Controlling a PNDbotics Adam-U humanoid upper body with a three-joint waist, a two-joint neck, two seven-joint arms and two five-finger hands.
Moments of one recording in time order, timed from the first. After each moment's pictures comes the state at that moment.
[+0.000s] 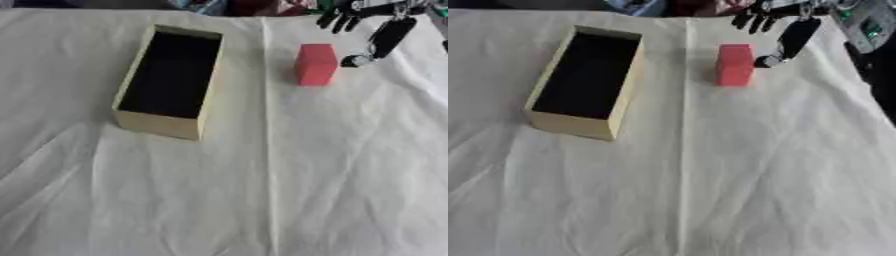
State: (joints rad) left arm -0.30 0.28 0.21 -1.98 -0.01 -0.26 0.41; right arm -1.22 -0.60 0.32 -0.86 0.51 -0.28 0.88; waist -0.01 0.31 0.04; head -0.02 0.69
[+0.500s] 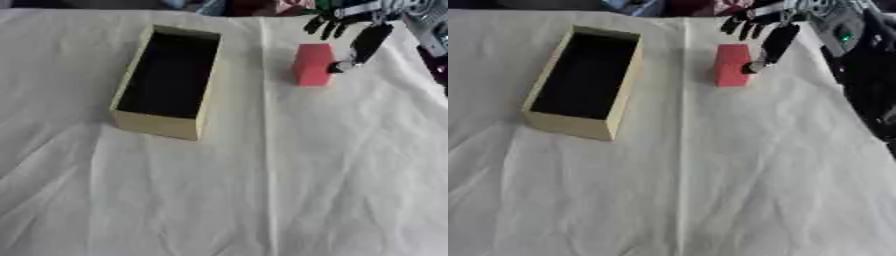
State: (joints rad) left arm -0.30 0.28 0.21 -1.98 0.00 -0.26 0.41; right arm -1.23 -0.54 0.28 -0.80 0.66 -0.28 0.86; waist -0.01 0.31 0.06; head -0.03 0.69
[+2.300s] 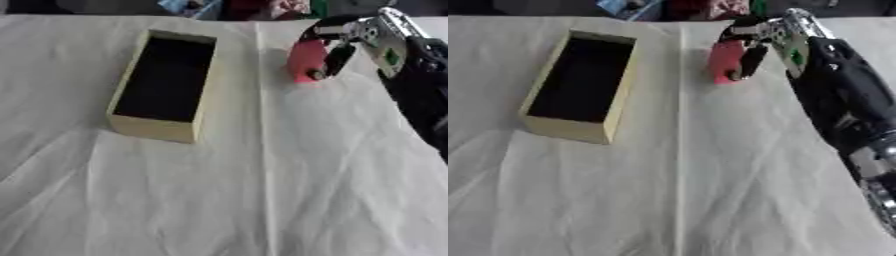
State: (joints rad) left arm -0.31 0.26 0.21 -1.98 0.00 -0.26 0.40; right arm -1.25 -0.44 0.19 -0.69 0.92 -0.20 0.63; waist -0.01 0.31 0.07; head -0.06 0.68
